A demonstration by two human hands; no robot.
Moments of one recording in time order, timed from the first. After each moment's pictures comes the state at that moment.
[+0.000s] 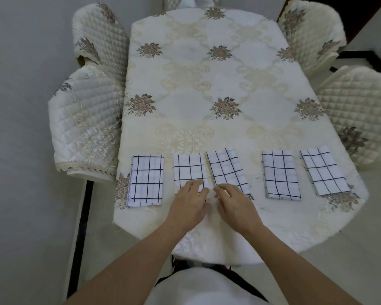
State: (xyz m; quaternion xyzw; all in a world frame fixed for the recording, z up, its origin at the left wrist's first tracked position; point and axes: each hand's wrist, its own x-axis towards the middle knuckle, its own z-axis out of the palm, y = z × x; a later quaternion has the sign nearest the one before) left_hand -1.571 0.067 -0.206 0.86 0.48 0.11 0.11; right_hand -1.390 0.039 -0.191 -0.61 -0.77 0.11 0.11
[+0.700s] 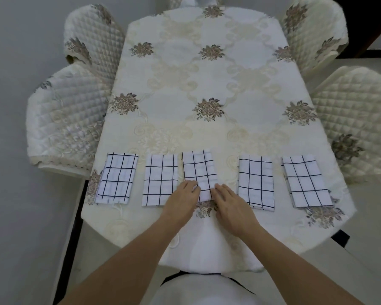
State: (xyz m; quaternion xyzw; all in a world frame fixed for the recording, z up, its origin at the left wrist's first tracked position) left_hand -1.471 0.075 -0.214 0.84 0.53 0.00 0.12; right_hand -1.272 0.051 -0.227 -0.55 -0.82 0.15 -0.02
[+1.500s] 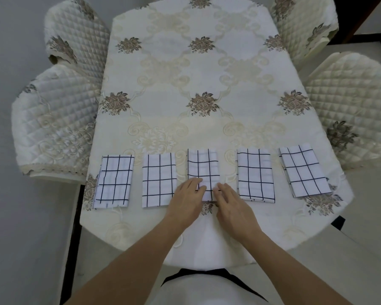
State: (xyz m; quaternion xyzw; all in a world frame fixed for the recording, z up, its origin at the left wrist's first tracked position) left_hand -1.467 0.075 -0.225 0.86 0.49 0.07 0.13; right_hand -1.287 0.029 -0.222 -0.60 -0.79 0.12 0.05
